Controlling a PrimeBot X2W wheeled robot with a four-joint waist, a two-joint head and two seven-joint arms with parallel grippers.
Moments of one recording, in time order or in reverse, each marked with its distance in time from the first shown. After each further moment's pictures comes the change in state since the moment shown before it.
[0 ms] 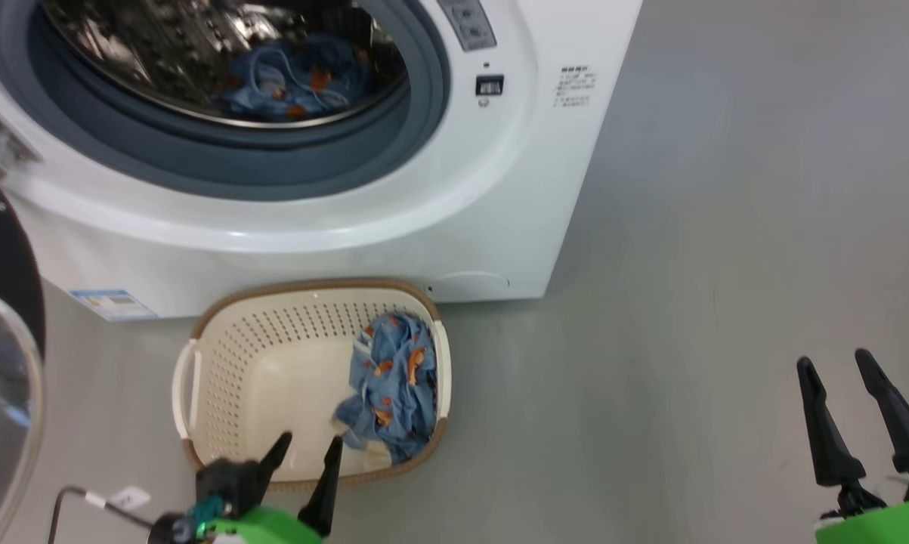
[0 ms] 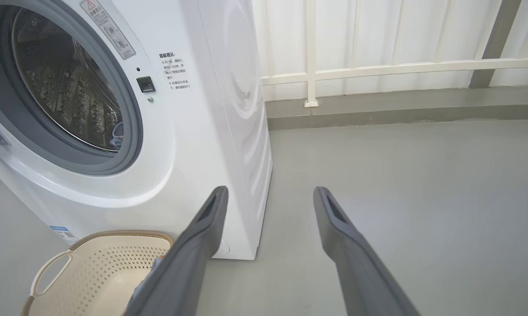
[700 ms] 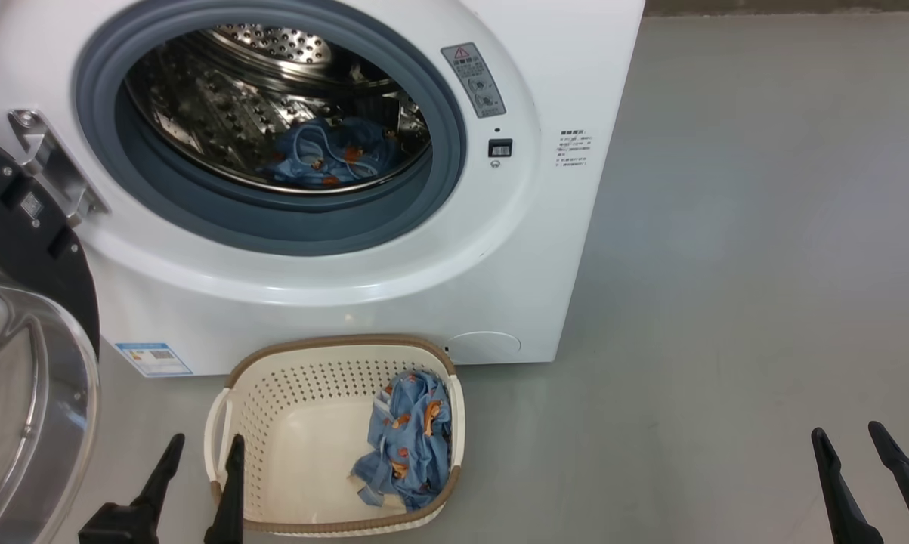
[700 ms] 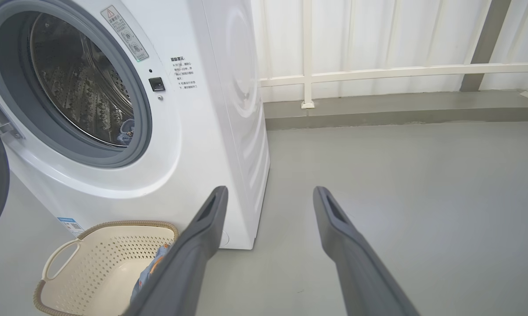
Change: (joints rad) left arm 0.193 -0.002 0.290 -0.341 0.184 -0.014 -0.003; right arm 0.128 -0.018 -0.016 0.021 0.007 0.000 0.000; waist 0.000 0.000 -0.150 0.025
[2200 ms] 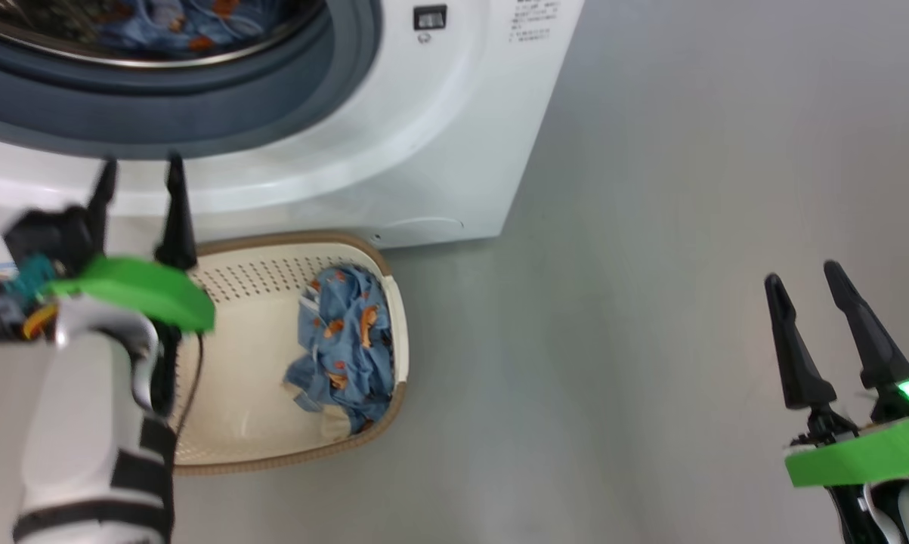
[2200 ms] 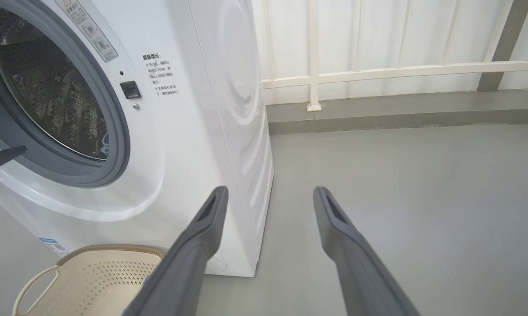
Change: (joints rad) left arm -0.716 0.009 0.036 0.453 -0.012 -0.005 0.000; right arm -0.320 0.023 0.091 -0.019 0.000 0.000 0.000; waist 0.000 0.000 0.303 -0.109
